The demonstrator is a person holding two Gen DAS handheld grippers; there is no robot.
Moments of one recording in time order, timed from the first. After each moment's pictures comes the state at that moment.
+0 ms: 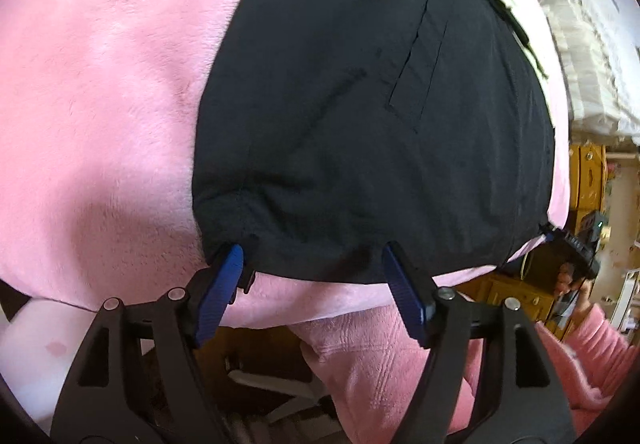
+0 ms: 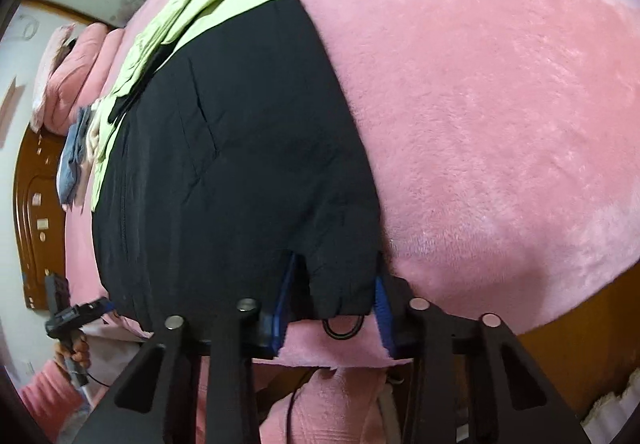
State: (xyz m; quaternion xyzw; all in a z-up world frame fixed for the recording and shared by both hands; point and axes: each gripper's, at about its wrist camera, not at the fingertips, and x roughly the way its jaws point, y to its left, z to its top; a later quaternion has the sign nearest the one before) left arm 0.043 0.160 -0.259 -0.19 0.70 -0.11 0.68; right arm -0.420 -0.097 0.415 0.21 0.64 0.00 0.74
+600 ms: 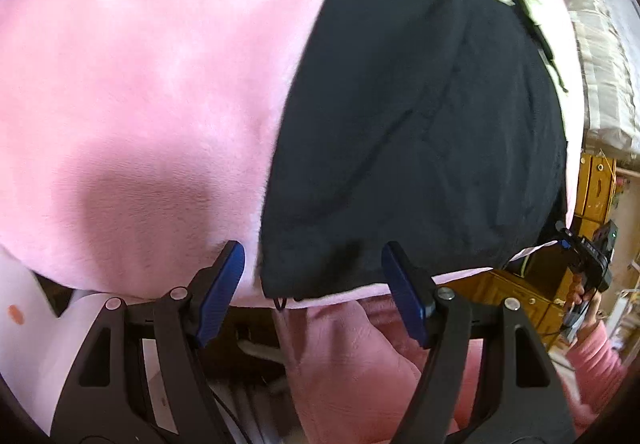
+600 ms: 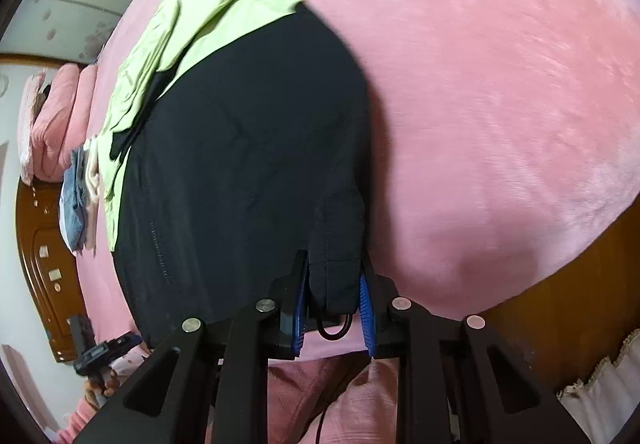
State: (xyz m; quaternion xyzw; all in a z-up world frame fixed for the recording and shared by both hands) left arm 0.057 0.198 -0.248 -0.21 0.75 -0.07 0.63; right arm -0.388 -0.055 0.469 0.27 0.65 -0.05 0.71
